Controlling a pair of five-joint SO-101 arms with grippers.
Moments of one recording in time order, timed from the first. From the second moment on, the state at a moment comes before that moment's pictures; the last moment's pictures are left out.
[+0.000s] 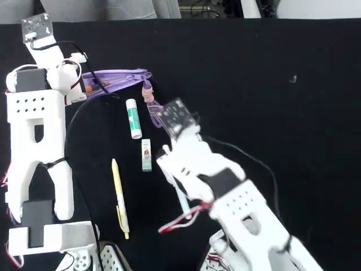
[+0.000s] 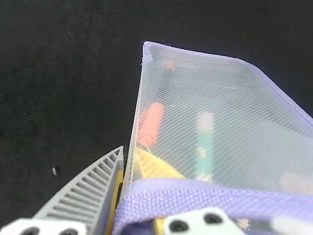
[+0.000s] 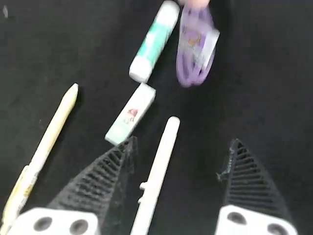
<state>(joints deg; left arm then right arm) -12.3 -8.1 -4.5 77.8 8.7 -33.1 -50.6 60.4 49.2 2.0</state>
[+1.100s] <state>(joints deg) -16.1 -8.1 -2.9 74.9 8.7 -27.7 6.1 34.1 45.4 -1.5</state>
